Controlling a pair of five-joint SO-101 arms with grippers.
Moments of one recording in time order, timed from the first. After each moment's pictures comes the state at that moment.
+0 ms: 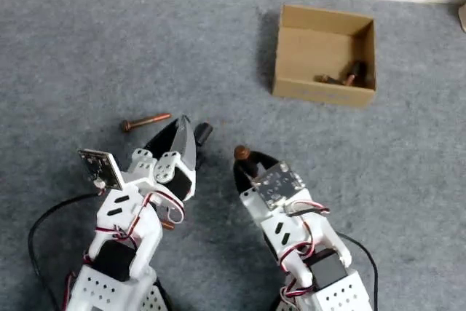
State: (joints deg) left arm 16.1 -100.7 96.1 16.7 30.2; right arm -30.2 -104.6 95.3 34.8 16.7
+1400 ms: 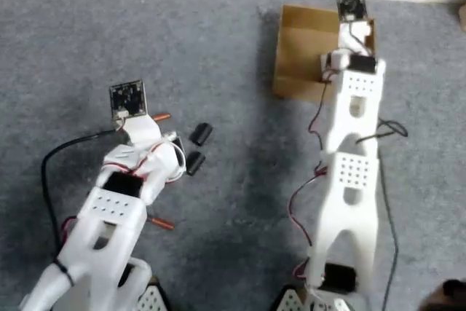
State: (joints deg) left arm 6.7 -42.0 66.9 27.6 27.7; right arm 4.9 77.2 -89.1 68.6 16.3
